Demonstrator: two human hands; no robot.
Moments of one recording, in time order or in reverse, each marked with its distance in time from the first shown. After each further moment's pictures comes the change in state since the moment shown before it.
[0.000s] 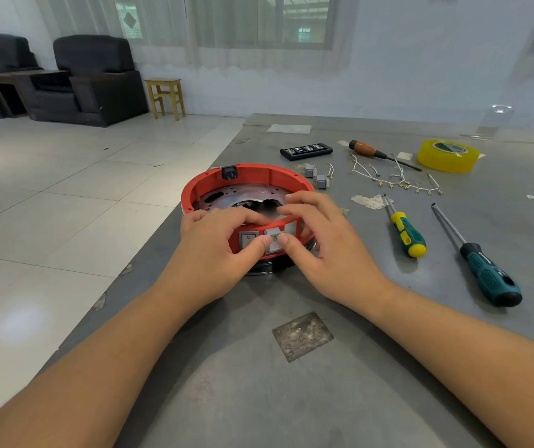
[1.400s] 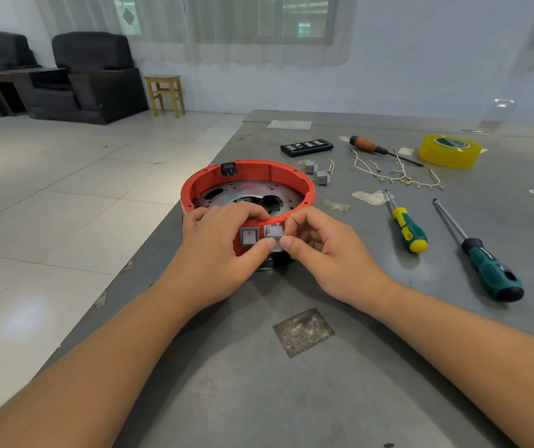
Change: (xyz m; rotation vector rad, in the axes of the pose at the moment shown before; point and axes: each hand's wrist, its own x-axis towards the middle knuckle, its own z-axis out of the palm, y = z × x) left_hand -0.003 0.008 -0.005 0.043 -0.051 -0.002; right_hand -0.006 -0.004 0.000 0.459 -0.117 0.136
